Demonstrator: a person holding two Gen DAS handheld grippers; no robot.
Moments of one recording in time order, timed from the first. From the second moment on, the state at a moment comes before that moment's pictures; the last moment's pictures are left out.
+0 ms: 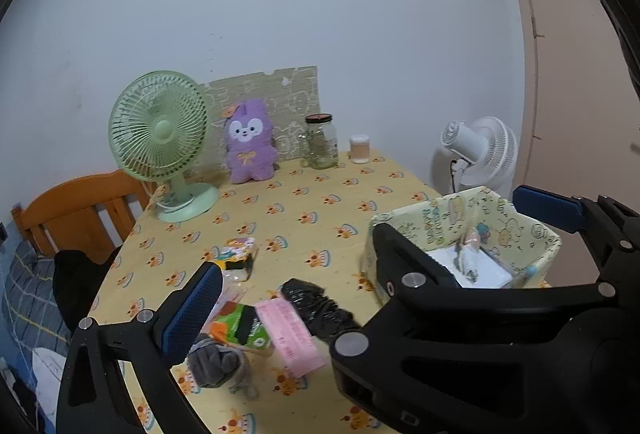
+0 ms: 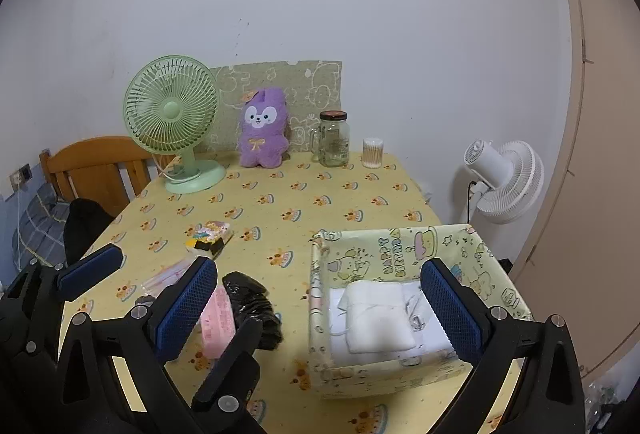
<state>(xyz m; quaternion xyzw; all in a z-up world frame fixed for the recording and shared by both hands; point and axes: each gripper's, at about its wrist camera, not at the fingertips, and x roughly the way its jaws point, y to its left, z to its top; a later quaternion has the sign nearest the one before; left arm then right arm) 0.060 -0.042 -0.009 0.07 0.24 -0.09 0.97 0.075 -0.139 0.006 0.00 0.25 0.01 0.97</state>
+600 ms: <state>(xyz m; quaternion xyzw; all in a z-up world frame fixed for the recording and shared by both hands) 0.065 -0.002 -0.036 0.06 0.26 -0.06 0.96 0.087 -0.099 -0.025 0.01 0.29 0.02 0.96</state>
